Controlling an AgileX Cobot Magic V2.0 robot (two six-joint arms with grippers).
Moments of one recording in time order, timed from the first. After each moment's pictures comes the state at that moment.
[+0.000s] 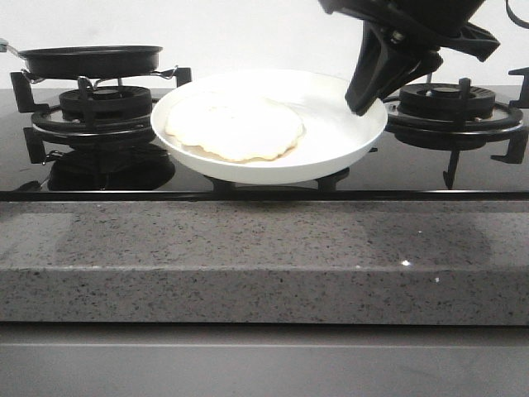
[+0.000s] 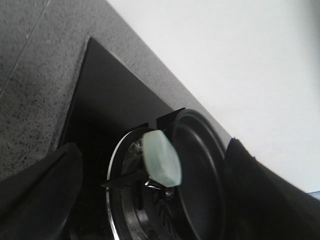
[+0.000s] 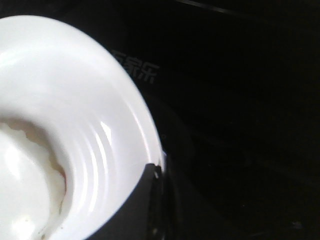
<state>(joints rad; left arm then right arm) 0.51 1.79 -1.34 -1.50 1.00 0.86 0.33 1.59 -1.27 0.38 0.72 -0.14</state>
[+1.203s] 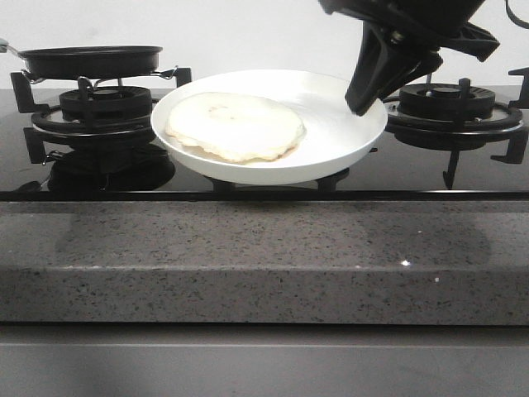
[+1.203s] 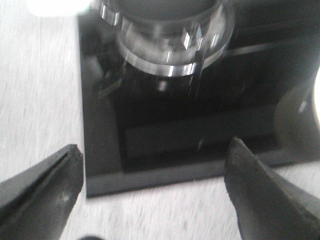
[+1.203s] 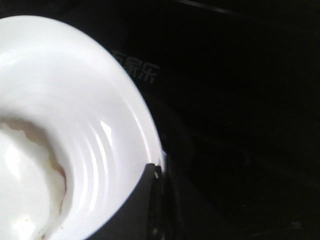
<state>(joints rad) -0.18 1.01 -1.13 0.04 1.01 0.03 0.33 1.59 -1.27 0.38 0.72 -0.14</state>
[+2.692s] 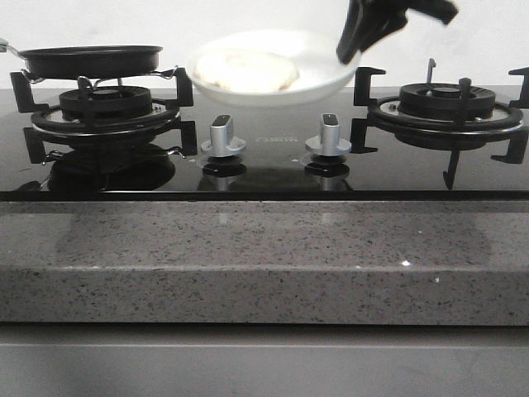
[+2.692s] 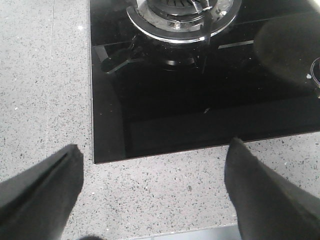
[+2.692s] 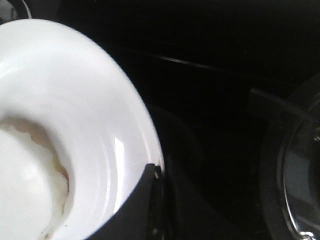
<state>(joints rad) -0.18 0.89 -1.05 0.05 1.02 0.02 0.21 1.96 -1.85 0.37 0.90 -0.09</state>
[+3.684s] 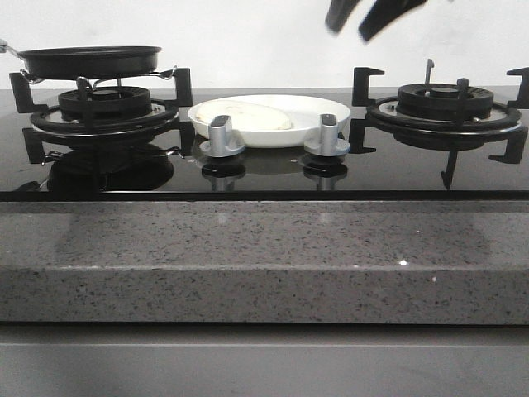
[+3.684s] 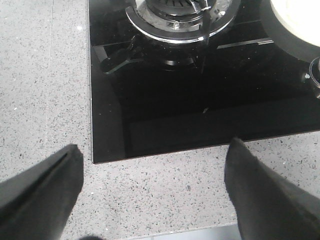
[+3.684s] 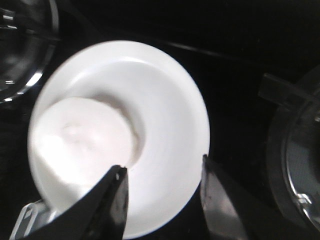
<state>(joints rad) -0.18 0.89 -1.05 0.05 1.02 0.02 0.22 1.89 -1.95 0.37 1.08 -0.08</state>
